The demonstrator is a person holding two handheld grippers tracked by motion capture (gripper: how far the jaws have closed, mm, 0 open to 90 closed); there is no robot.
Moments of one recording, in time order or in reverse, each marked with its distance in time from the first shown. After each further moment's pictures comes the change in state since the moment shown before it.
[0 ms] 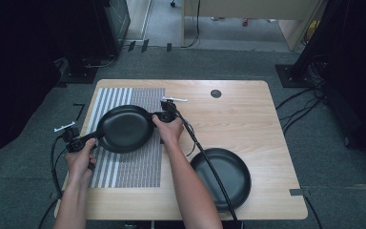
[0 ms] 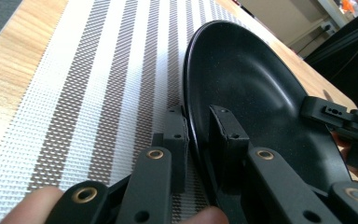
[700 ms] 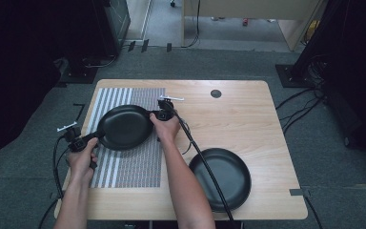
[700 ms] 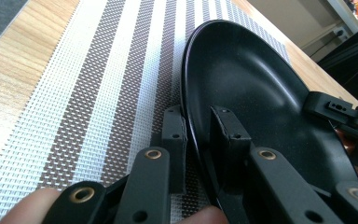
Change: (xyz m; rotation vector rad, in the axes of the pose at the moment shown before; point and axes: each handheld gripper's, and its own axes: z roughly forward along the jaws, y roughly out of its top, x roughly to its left) left arm 0.004 -0.002 0.010 -0.010 0.032 -0.019; right arm -0.002 0.004 0.018 -0.044 -0.042 -0.023
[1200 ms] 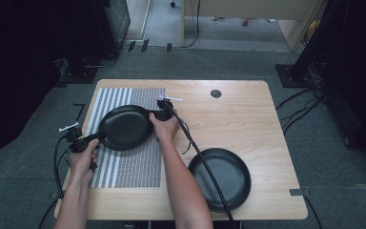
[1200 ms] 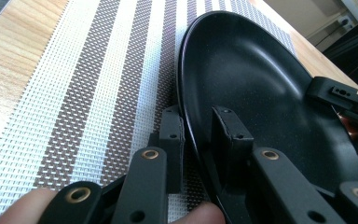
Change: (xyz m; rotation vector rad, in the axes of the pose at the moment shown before) left arm 0.001 -0.003 0.003 0.029 0.006 0.030; right arm 0.000 -0.001 0.004 -0.041 -0.021 -0.035
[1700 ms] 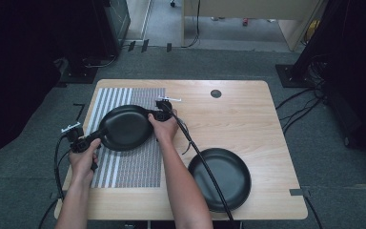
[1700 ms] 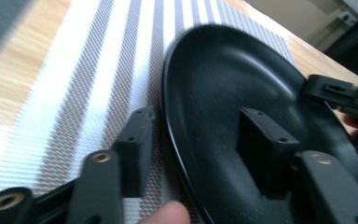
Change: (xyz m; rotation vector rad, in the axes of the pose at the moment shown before) left arm -0.009 0.000 -0.007 -0.075 0.034 0.099; right arm 0.006 -0.002 -0.001 -0.041 -0.055 -0.050
